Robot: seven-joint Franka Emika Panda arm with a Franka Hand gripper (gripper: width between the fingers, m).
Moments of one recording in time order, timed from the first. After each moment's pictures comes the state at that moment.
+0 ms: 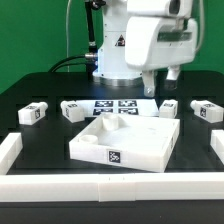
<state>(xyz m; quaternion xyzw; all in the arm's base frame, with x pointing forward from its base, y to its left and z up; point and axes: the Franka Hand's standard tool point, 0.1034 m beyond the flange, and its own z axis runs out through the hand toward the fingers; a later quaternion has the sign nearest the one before) 0.483 0.048 0.087 0.86 0.51 0.01 0.05</state>
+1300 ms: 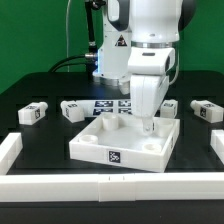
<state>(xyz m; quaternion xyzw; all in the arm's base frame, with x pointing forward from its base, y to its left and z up) 0.436 0.047 0.007 0.80 0.60 0.01 0.01</state>
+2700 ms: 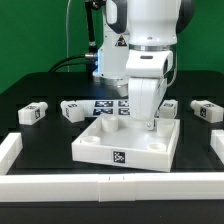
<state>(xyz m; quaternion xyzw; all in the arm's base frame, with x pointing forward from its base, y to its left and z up) 0.439 0.044 0.007 0.80 0.60 0.01 0.01</state>
